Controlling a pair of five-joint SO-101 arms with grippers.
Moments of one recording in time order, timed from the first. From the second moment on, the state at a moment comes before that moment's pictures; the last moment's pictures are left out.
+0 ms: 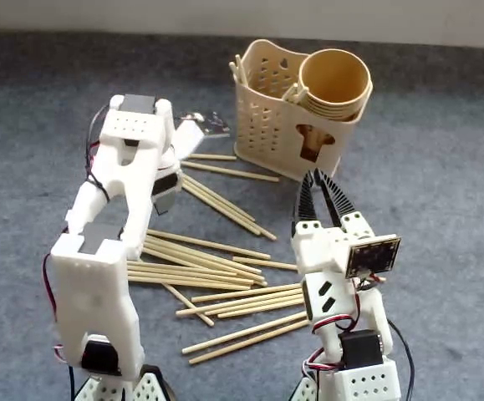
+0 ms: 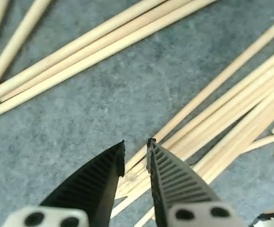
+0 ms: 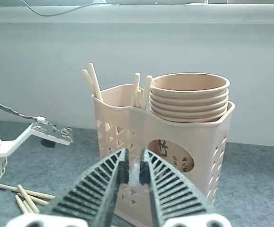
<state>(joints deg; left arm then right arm) 1.4 31.2 -19.9 96.4 -47.6 -13.9 -103.9 95.9 11.6 2.1</state>
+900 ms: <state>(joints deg) 10.9 29.4 -0.7 84.4 -48.5 -13.9 -103.9 95.9 11.6 2.1</state>
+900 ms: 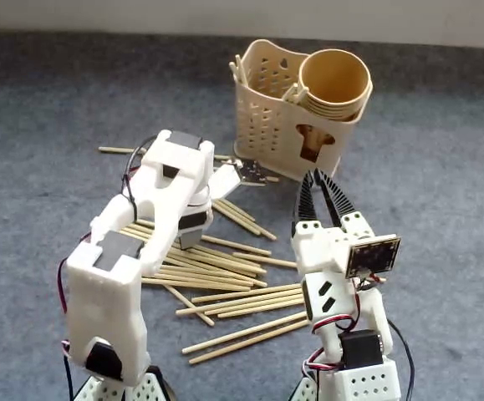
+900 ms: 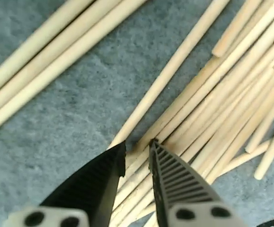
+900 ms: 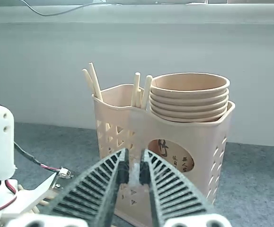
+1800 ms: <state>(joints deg) 9.1 22.6 0.4 85.8 -48.6 -13.9 -103.9 95.9 11.6 2.1</state>
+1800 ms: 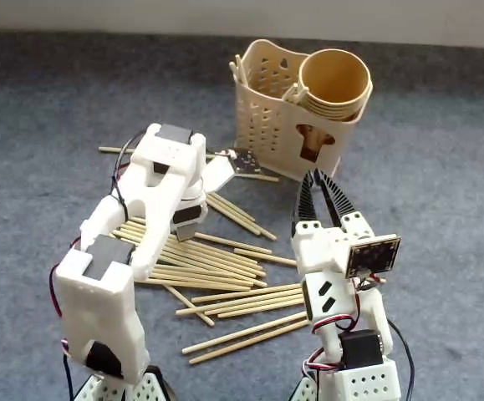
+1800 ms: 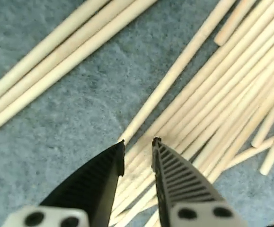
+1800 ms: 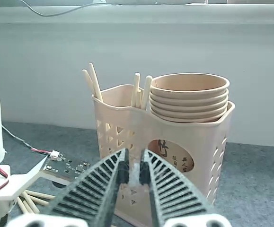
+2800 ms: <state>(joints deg) 7.9 24.9 -2.2 85.3 -44.1 -13.9 -103.9 95.9 11.6 2.1</state>
